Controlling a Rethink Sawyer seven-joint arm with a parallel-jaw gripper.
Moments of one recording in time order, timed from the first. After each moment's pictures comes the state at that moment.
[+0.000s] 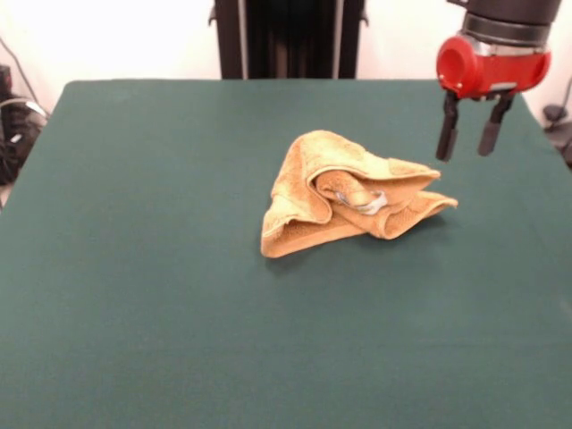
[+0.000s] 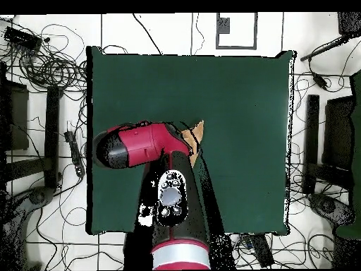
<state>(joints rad) 0.07 -0.63 0.03 1.52 -0.25 0.51 1.58</state>
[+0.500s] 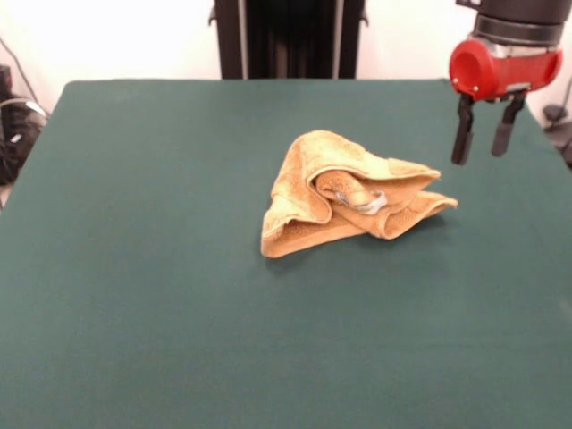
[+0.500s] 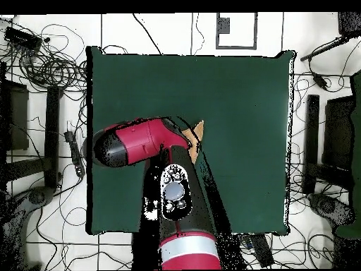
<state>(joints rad) 0.01 -0.65 0.13 1.52 -0.33 0.53 1.58</state>
